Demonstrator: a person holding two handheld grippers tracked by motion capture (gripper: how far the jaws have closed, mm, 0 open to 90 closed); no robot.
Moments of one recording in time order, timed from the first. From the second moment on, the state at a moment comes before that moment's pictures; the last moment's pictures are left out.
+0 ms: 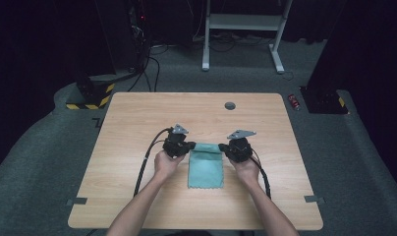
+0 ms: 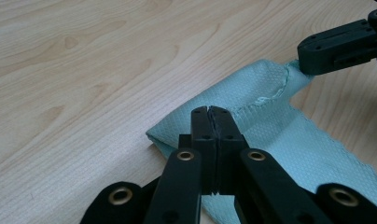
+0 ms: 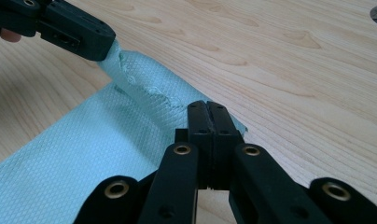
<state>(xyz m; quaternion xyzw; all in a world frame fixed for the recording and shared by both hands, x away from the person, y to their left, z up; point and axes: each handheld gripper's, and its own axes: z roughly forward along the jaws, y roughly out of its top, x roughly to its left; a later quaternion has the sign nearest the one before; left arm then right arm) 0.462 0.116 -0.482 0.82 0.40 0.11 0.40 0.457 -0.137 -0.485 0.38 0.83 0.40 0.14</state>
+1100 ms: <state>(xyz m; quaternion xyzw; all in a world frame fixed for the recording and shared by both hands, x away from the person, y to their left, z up) 0.439 0.120 -0.479 0.82 0.38 0.11 0.41 0.434 -0.140 -0.481 0.36 0.83 0.41 0.13</state>
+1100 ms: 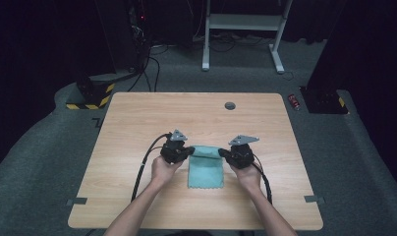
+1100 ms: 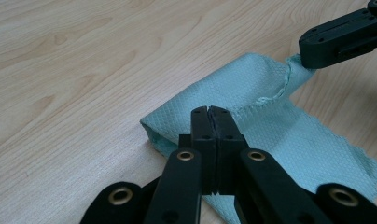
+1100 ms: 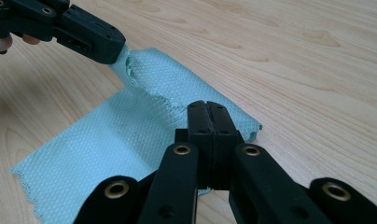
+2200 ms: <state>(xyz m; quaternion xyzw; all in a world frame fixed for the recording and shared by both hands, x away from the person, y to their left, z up) 0.407 0.117 -0.481 0.83 0.35 0.12 0.41 0.412 -0.151 -0.488 0.35 0.83 0.43 0.10</state>
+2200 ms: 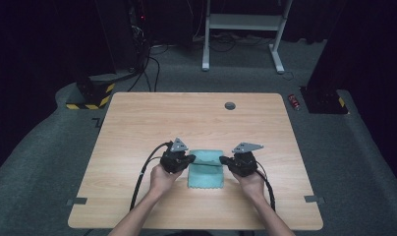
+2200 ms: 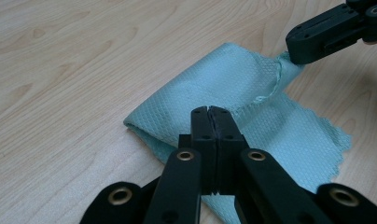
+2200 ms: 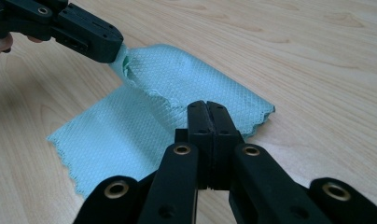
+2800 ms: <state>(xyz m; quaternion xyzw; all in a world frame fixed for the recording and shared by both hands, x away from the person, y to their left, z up) 0.388 0.121 -0.489 0.83 0.35 0.13 0.42 0.394 -0.151 -0.494 0.34 0.83 0.43 0.09</state>
